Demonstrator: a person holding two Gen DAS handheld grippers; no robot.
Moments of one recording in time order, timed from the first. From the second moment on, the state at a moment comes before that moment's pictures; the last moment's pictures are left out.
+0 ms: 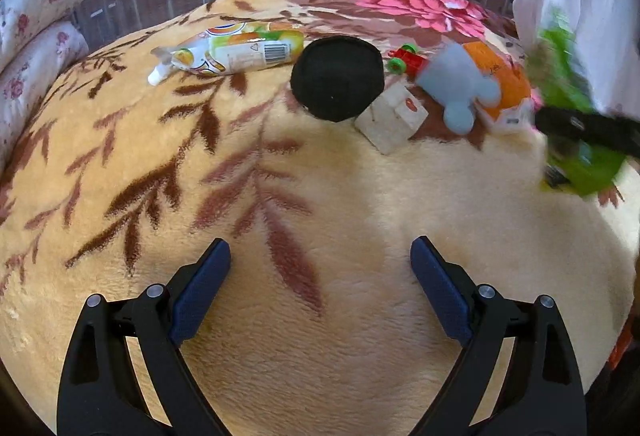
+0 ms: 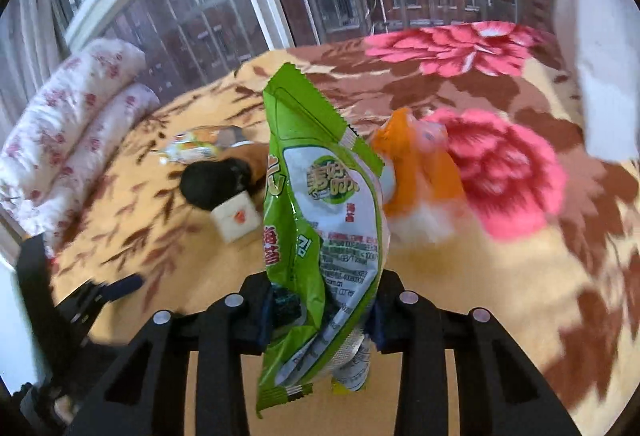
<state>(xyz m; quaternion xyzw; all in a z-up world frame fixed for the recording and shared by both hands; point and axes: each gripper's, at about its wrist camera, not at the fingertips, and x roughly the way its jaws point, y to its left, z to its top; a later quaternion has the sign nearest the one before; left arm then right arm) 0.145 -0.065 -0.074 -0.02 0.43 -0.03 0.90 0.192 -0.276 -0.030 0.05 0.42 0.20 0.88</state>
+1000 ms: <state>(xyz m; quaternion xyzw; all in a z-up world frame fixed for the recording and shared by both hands) 0.260 -0.117 -0.082 -0.12 0.48 0.09 0.87 0.127 -0.343 -0.067 0.14 0.37 0.19 0.90</state>
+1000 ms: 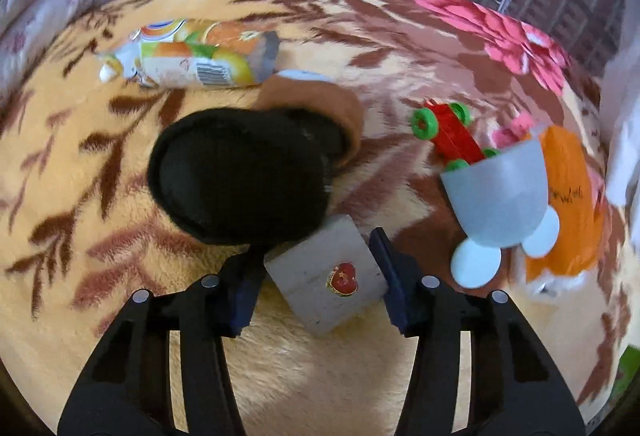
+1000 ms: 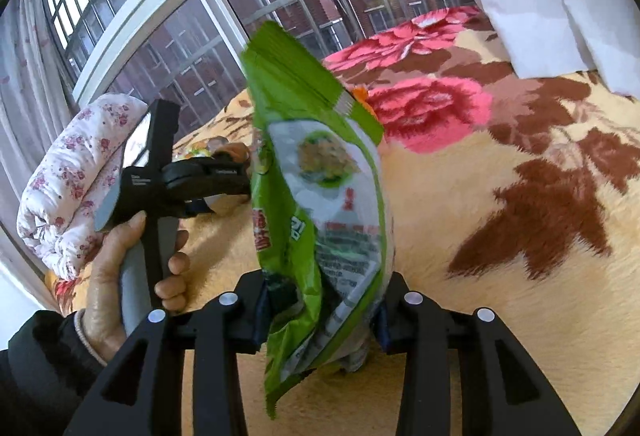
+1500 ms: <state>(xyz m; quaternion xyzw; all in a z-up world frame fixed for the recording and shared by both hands) 0.202 -0.123 -0.041 -0.06 0.41 0.07 0.91 0.116 -0.331 -0.048 0.10 0.35 0.17 0.92</state>
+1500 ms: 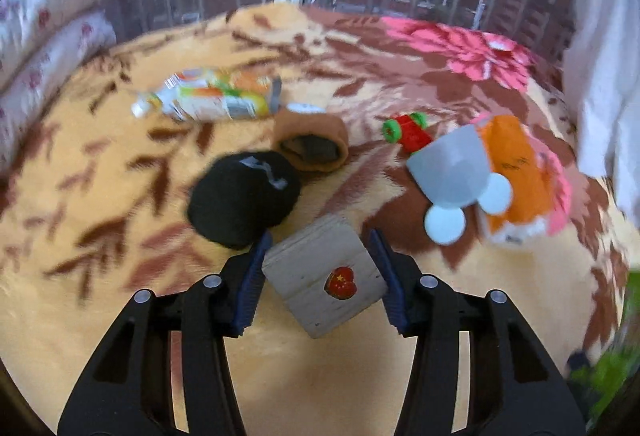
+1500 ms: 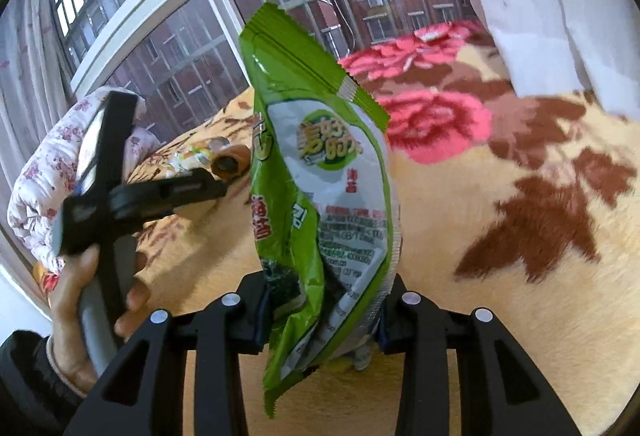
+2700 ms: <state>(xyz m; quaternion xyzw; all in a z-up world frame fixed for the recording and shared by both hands) -0.109 -0.032 -0.072 0.09 0.40 -0.06 0.91 -0.092 -0.291 -0.052 -0.08 0.45 0.29 0.84</state>
